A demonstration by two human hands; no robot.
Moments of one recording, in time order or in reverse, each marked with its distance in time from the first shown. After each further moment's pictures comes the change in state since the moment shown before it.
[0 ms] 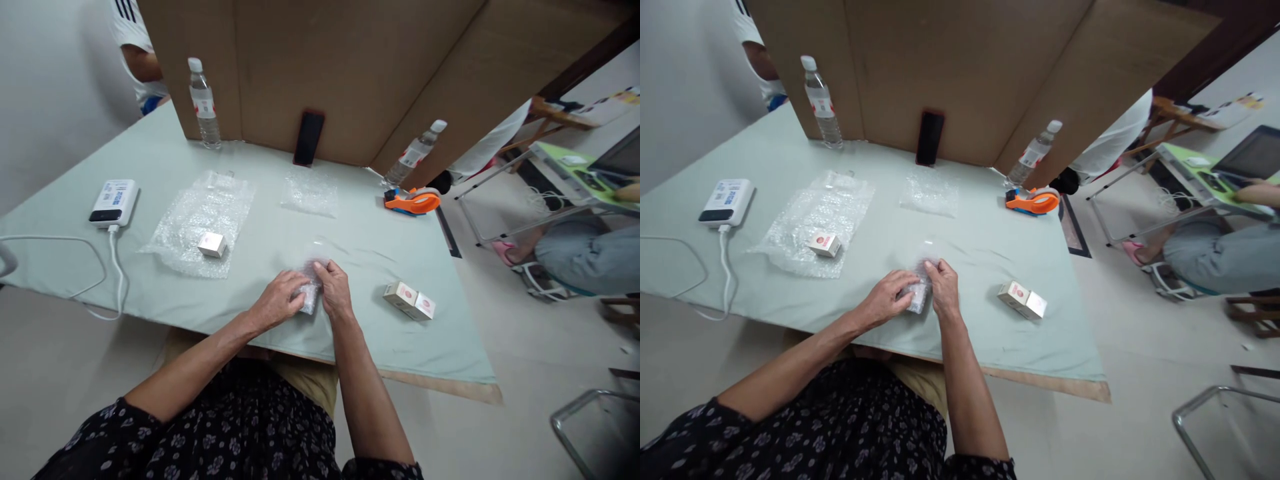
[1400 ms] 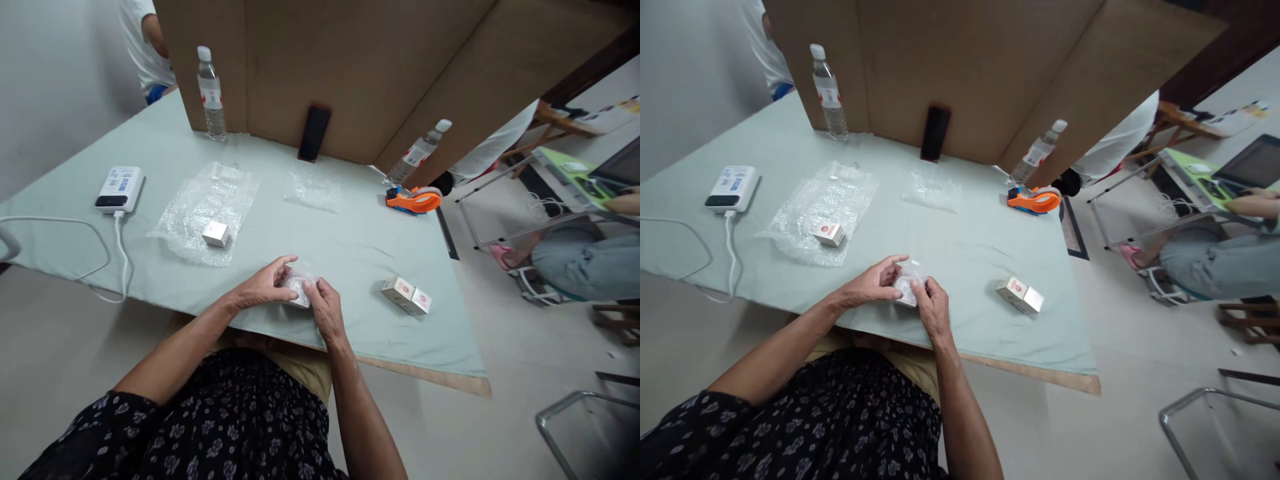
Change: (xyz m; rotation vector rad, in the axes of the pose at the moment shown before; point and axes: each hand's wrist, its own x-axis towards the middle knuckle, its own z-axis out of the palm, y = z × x) left_hand -0.013 -0.013 -0.034 -0.774 -0.182 -0.354; right_hand -0.067 0.004 -0.005 -0.232 -0.155 -0.011
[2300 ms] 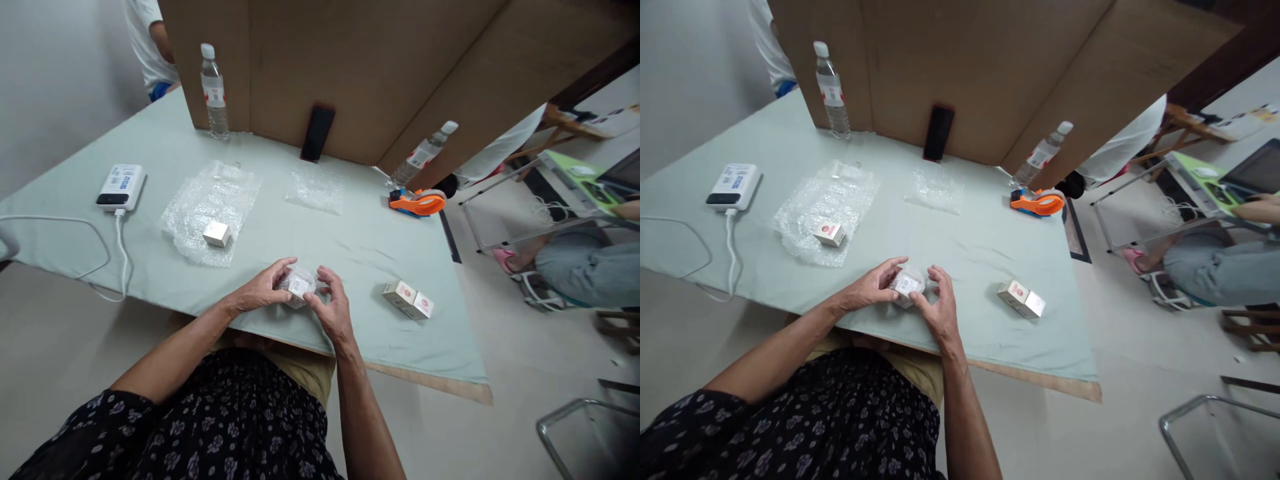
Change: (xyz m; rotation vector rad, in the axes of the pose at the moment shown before) left_hand -0.001 -0.010 -0.002 -0.027 -0.036 0.002; right_hand 0.005 0.004 -0.019 -0.174 0.080 -0.203
